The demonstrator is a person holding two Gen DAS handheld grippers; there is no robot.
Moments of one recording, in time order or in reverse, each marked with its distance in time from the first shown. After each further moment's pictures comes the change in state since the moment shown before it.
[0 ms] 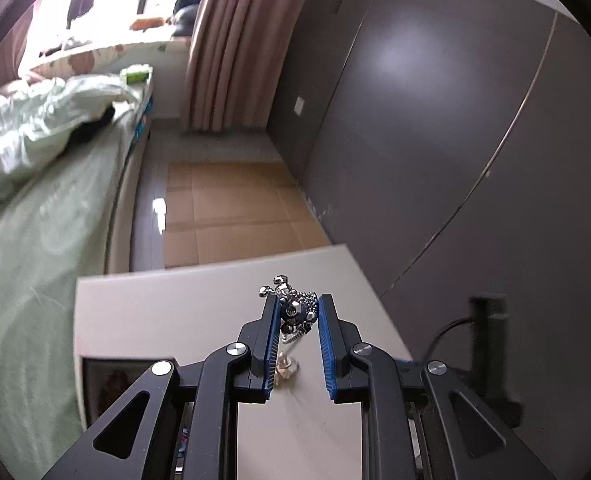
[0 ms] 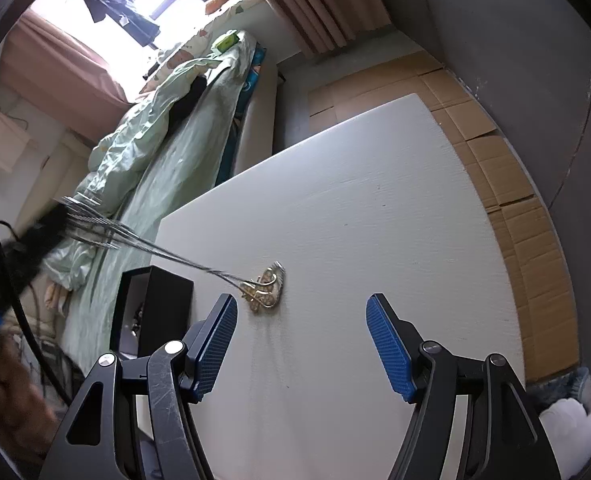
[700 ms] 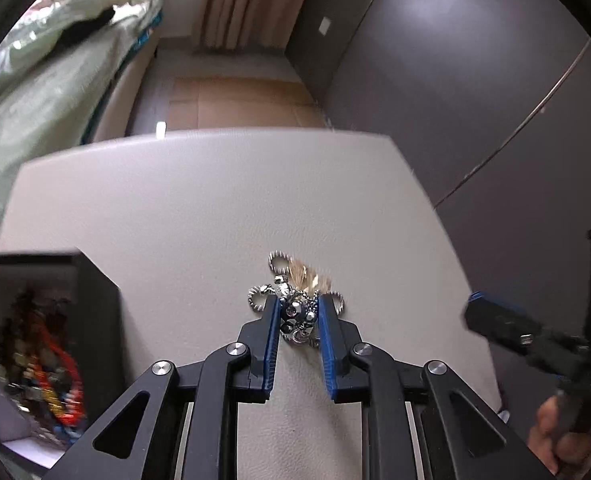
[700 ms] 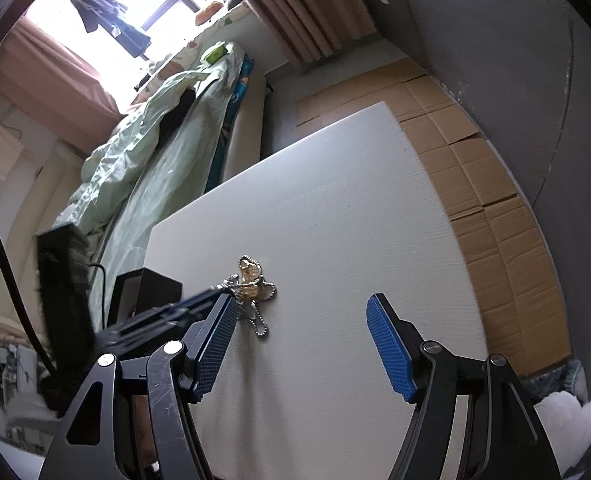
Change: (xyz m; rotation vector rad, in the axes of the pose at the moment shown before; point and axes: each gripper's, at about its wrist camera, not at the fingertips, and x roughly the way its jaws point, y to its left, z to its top) left arm 0.113 0.022 -0.080 -0.086 0.244 0.027; right arm -0.016 -0.010 -0.007 0.022 -0.035 -0.031
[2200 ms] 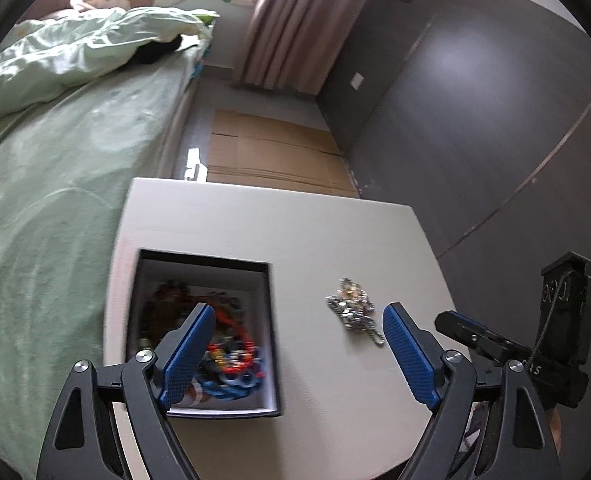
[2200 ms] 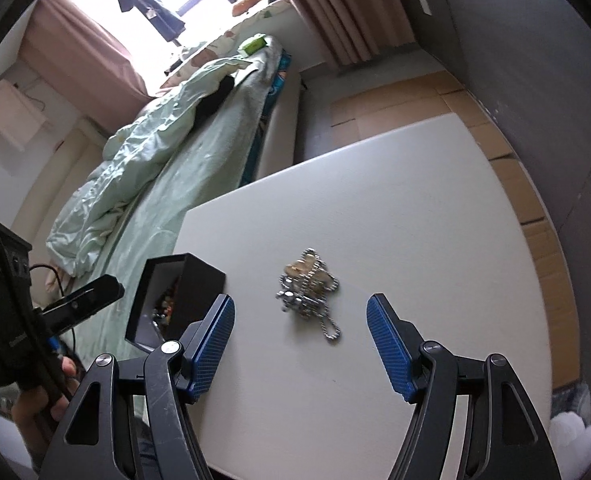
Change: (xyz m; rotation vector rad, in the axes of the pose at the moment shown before) left arm -0.103 0.063 -0.009 -0.111 -0.133 -0.006; right arm 0.005 0.049 -0.009 -0.092 -0.007 0.040
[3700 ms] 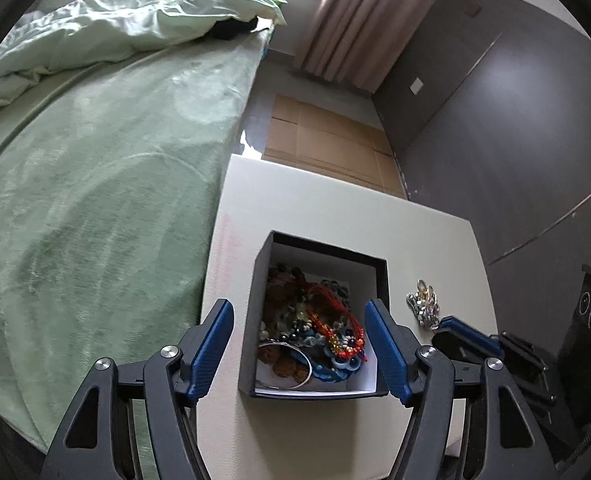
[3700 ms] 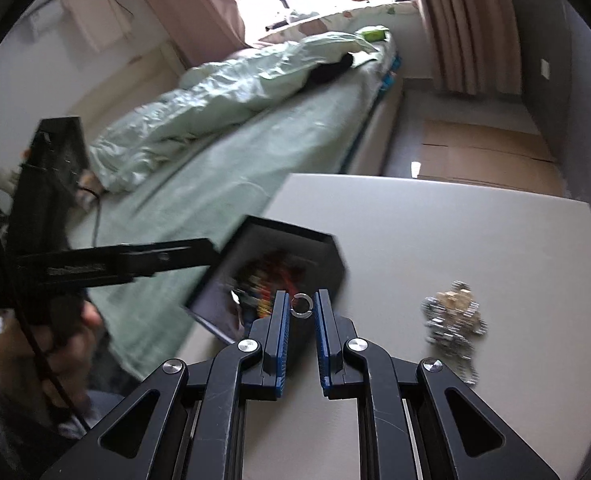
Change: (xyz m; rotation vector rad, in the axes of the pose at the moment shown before) left arm -0.024 0.082 0.000 -0.158 0.037 0.128; right arm 0.042 0.124 -0.014 -0.388 0.047 0.133
